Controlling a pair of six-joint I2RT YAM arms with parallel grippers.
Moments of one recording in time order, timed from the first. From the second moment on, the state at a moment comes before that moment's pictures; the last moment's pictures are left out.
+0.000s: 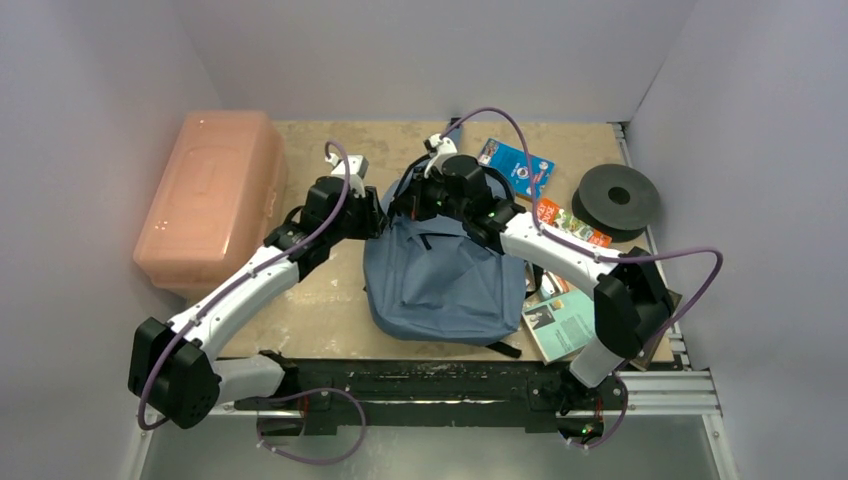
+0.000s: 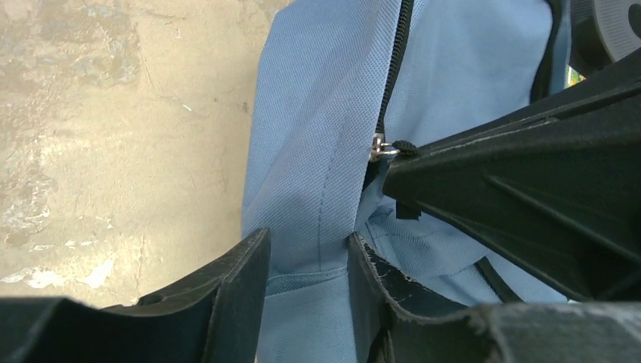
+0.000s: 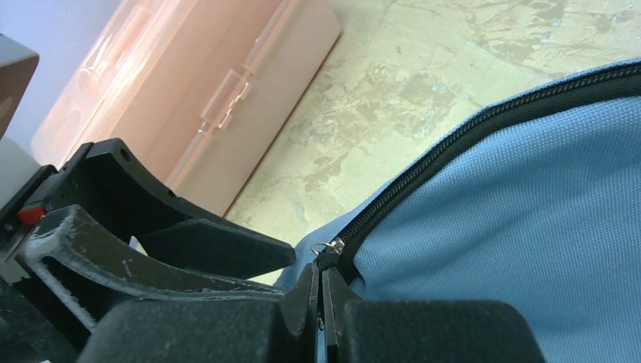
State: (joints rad) left arm -0.50 1.22 0.93 -0.25 -0.03 -0.41; right arm 0.73 1.64 1.25 0.07 -0.15 0.53
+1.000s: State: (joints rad) left arm -0.52 1.33 1.05 -0.24 -0.05 -0.36; right arm 0.83 1.63 1.43 -0.20 0.28 0.36
